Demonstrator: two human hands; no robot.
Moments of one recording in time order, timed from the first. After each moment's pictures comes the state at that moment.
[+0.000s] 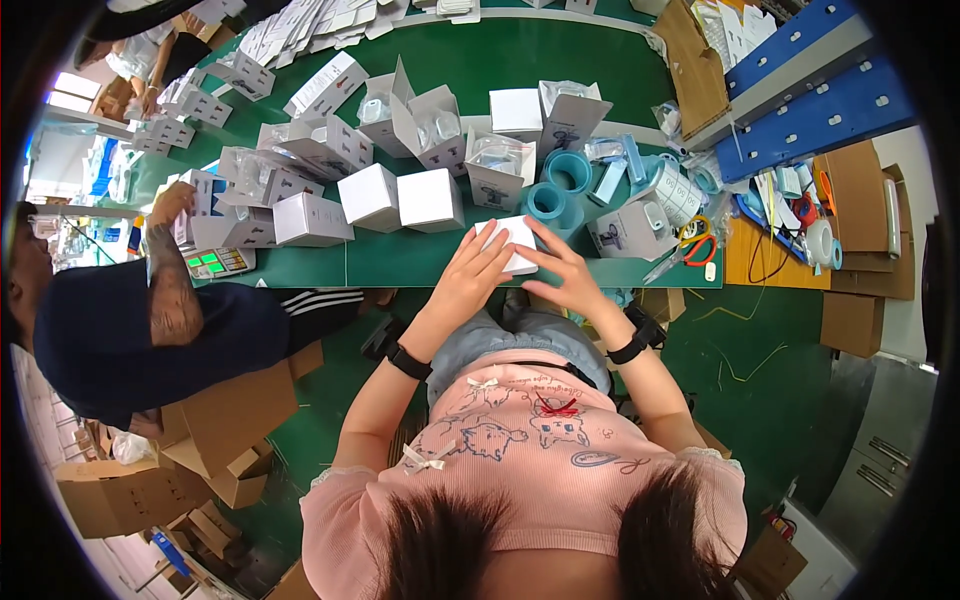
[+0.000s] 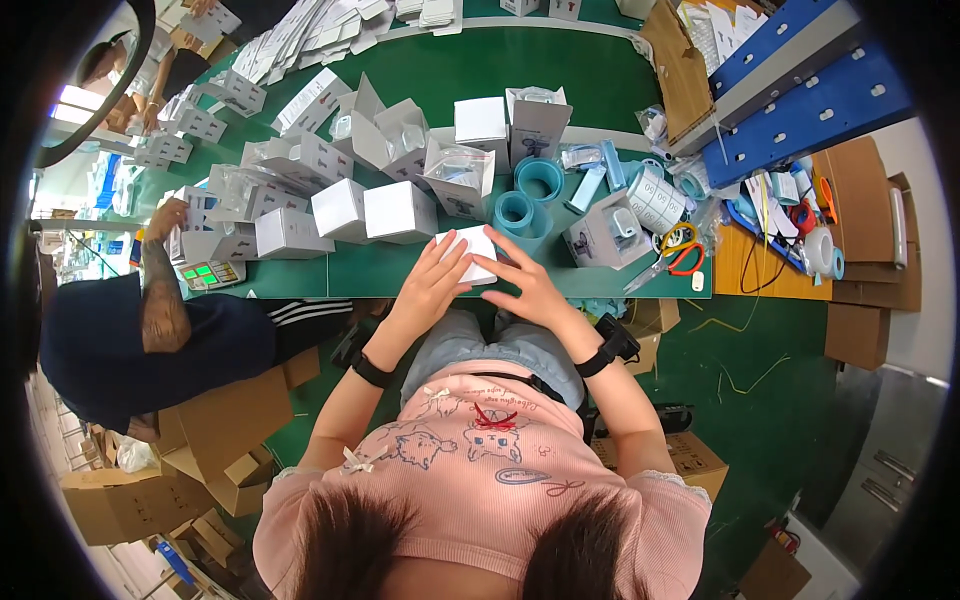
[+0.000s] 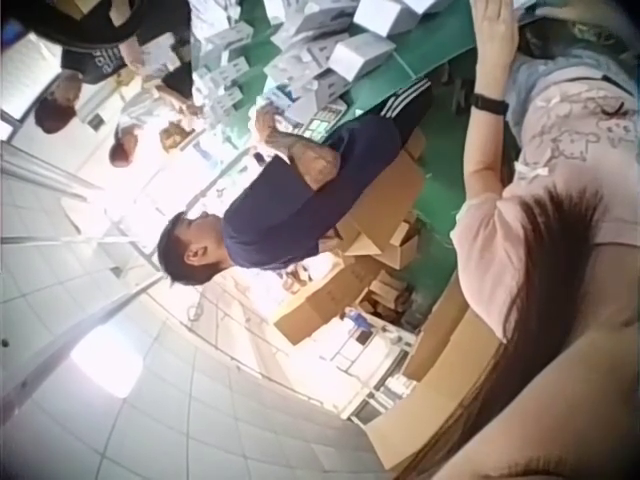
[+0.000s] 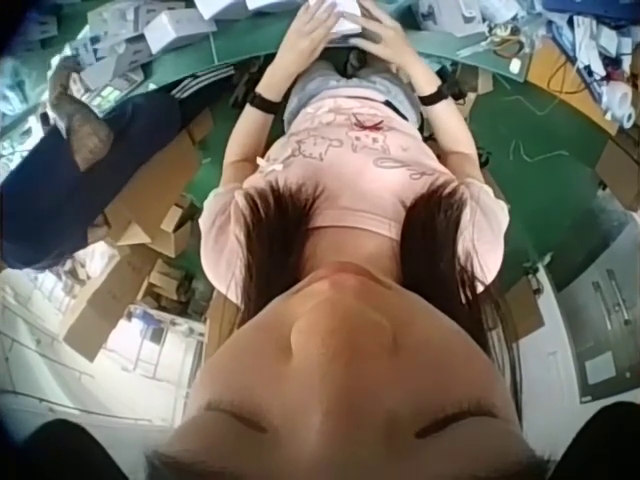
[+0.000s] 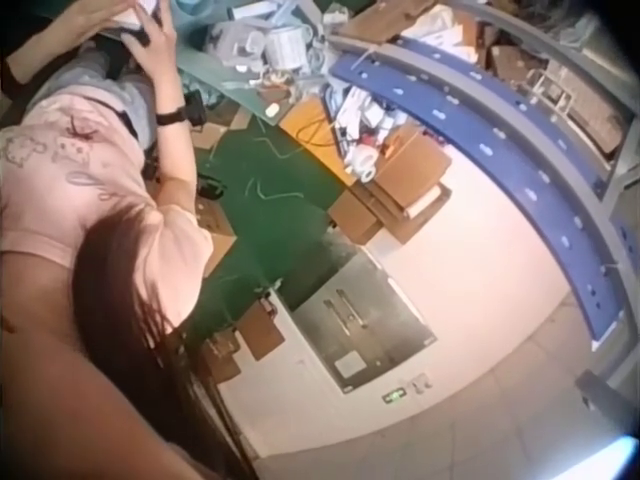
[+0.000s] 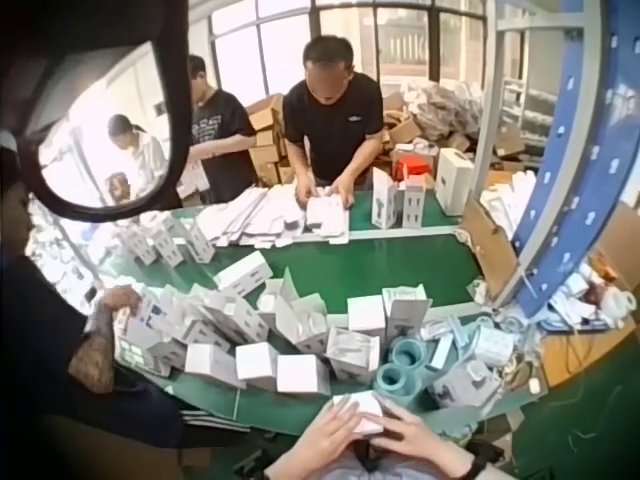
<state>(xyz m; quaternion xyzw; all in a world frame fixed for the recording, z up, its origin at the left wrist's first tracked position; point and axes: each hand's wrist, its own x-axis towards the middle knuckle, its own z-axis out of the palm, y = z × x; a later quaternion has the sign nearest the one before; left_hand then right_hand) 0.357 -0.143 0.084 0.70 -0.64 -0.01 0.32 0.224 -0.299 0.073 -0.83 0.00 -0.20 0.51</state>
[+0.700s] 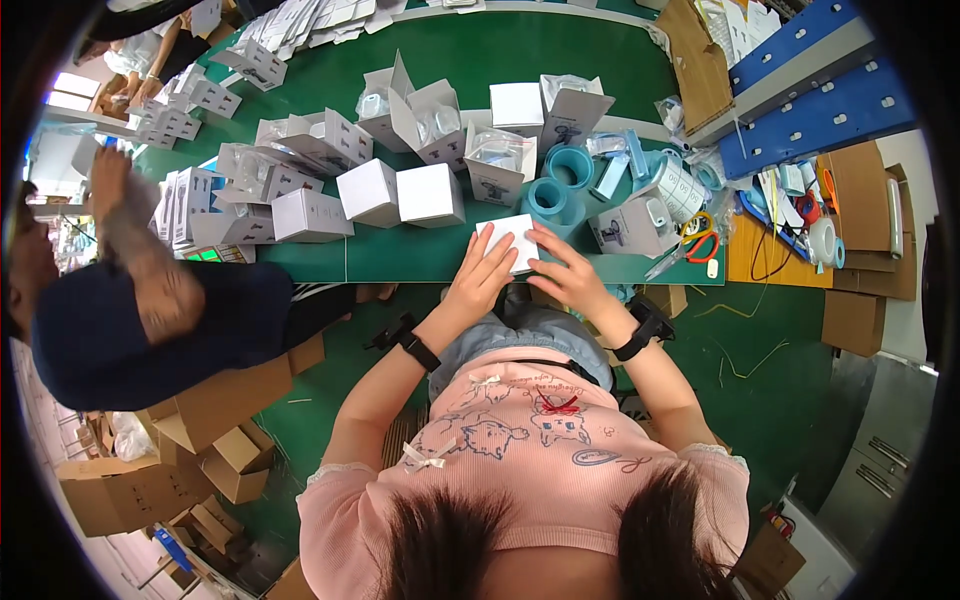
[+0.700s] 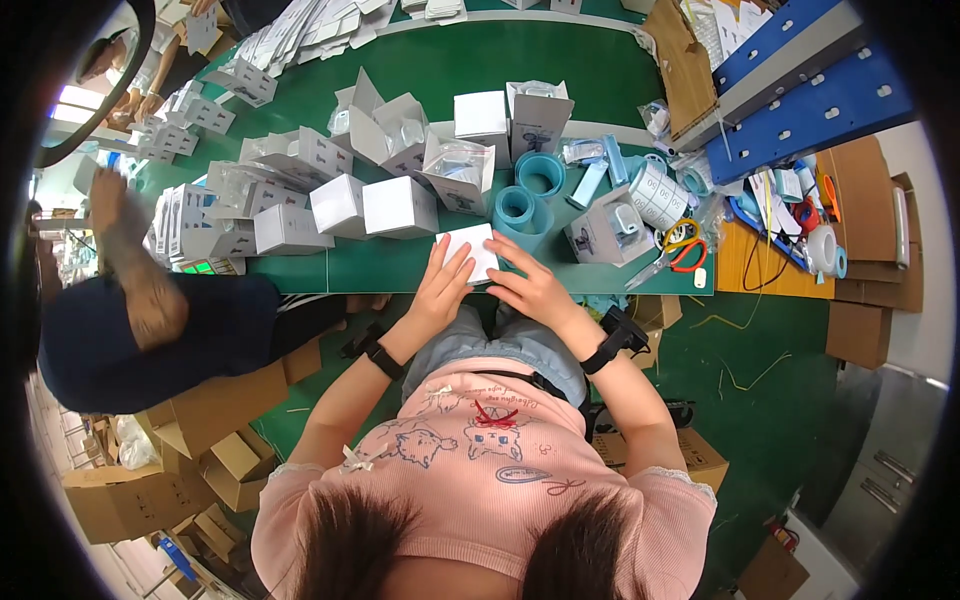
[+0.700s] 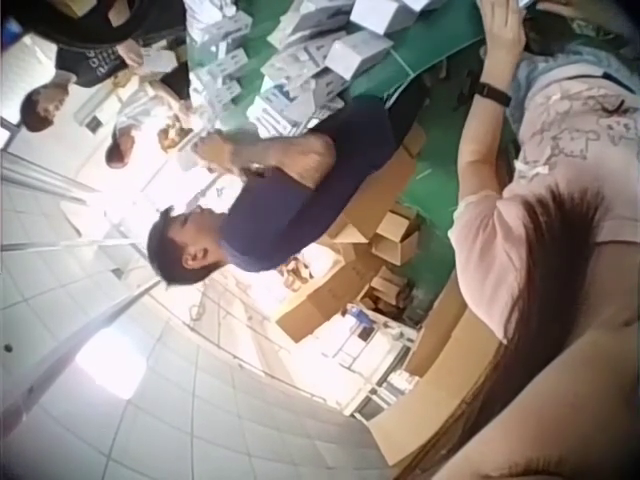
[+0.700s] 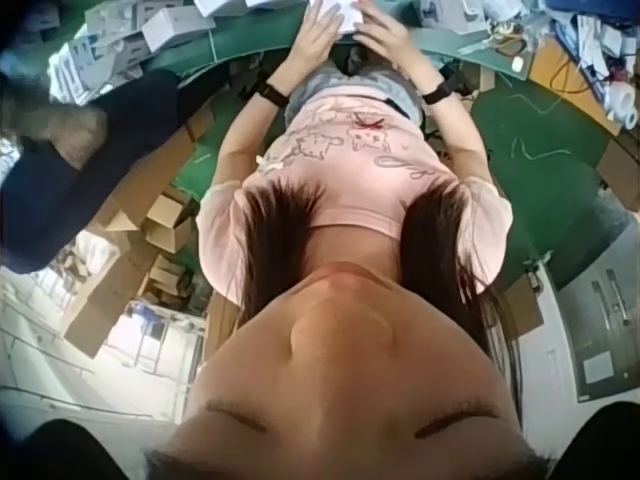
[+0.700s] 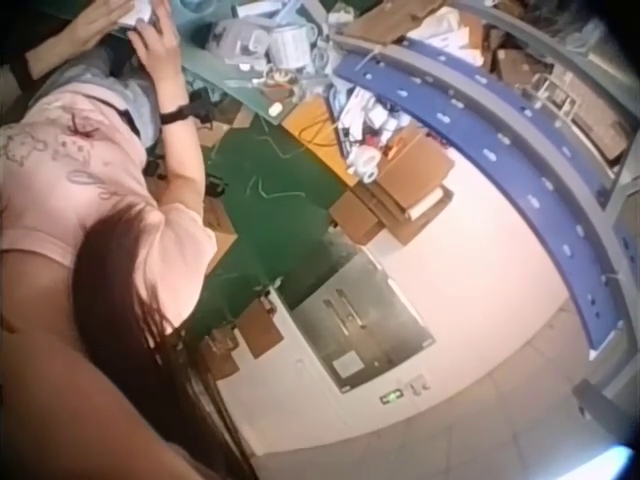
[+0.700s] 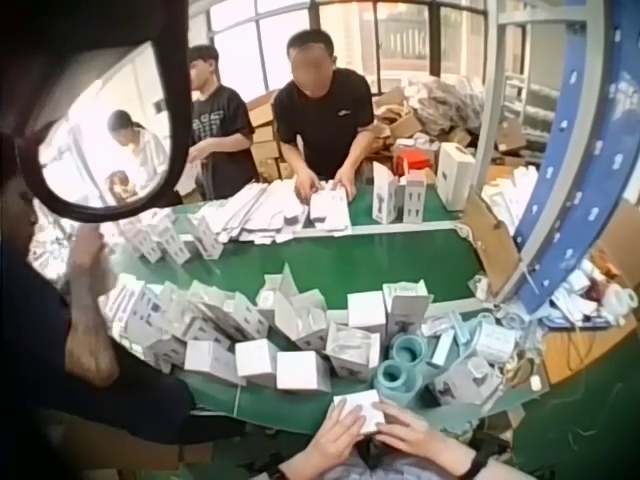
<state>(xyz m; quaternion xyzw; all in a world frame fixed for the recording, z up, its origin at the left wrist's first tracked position) 0.345 -0.141 0.056 0.68 -0.64 0.06 0.35 0.223 -0.302 0.059 -0.85 -0.05 -0.30 0.43</state>
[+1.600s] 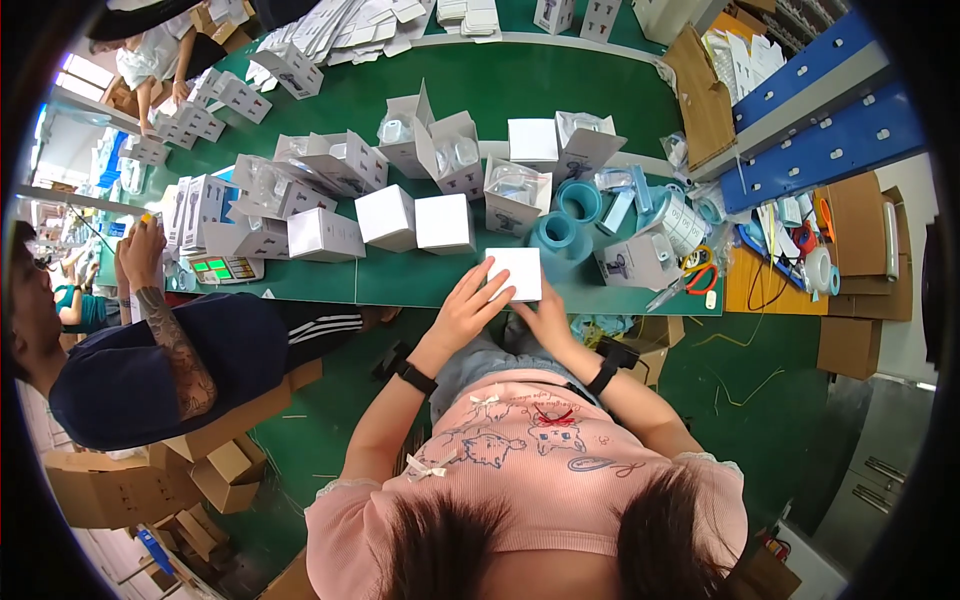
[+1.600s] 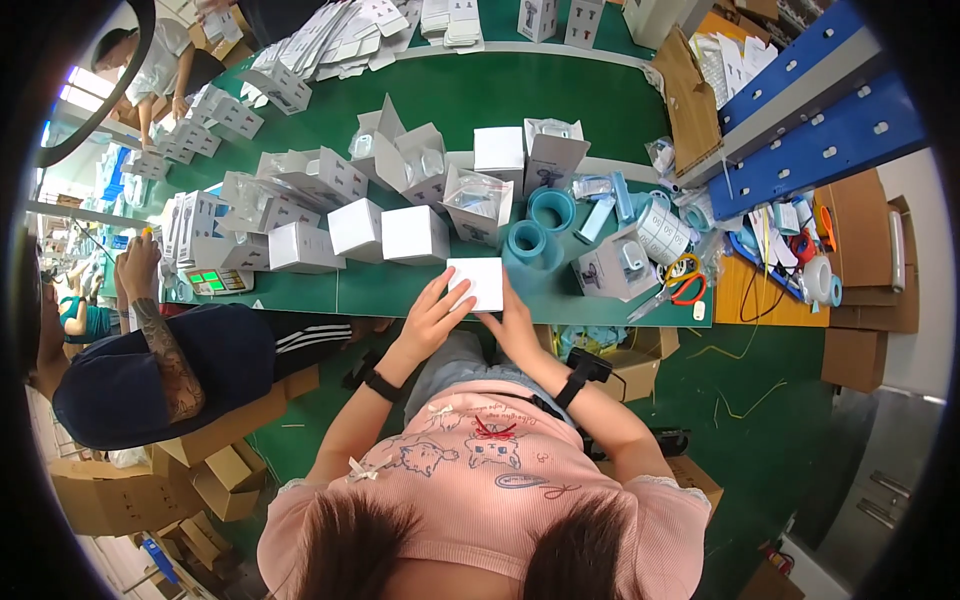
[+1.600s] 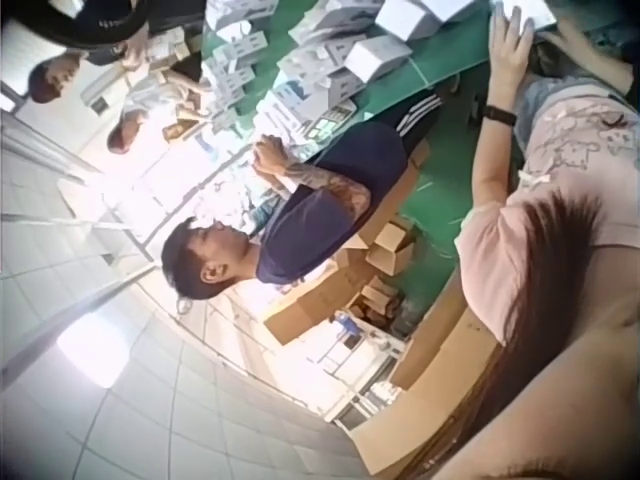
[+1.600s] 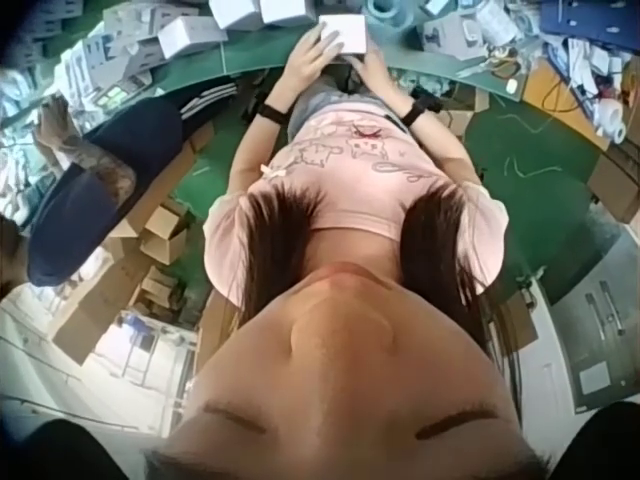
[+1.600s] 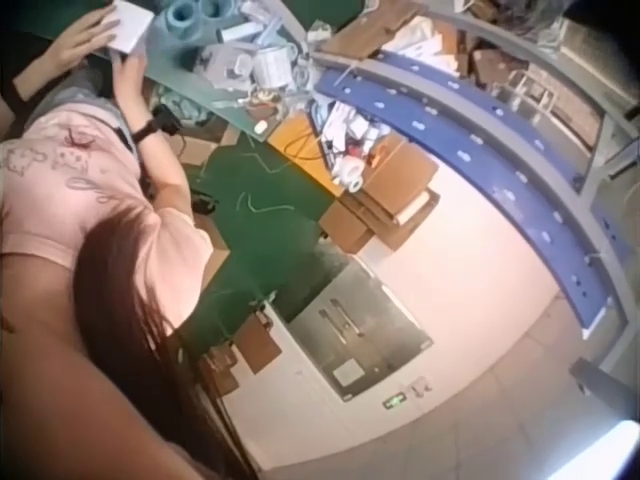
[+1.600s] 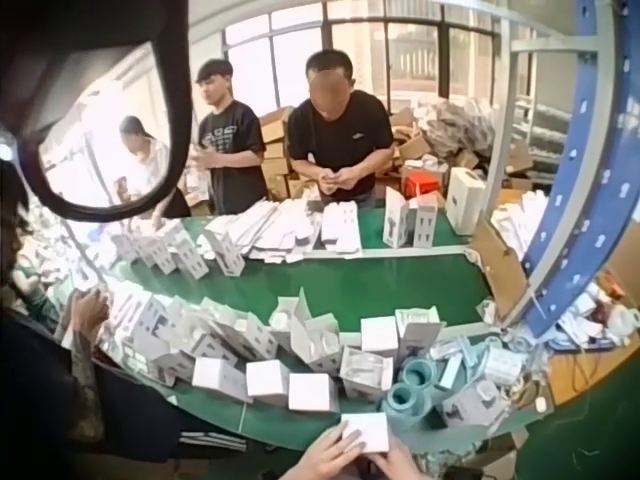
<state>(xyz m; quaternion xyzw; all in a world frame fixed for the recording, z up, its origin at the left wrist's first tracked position) 0.366 -0.122 0.057 0.68 -0.64 0.07 0.35 0.238 -0.251 0.011 -0.81 0.20 -0.20 0.52</state>
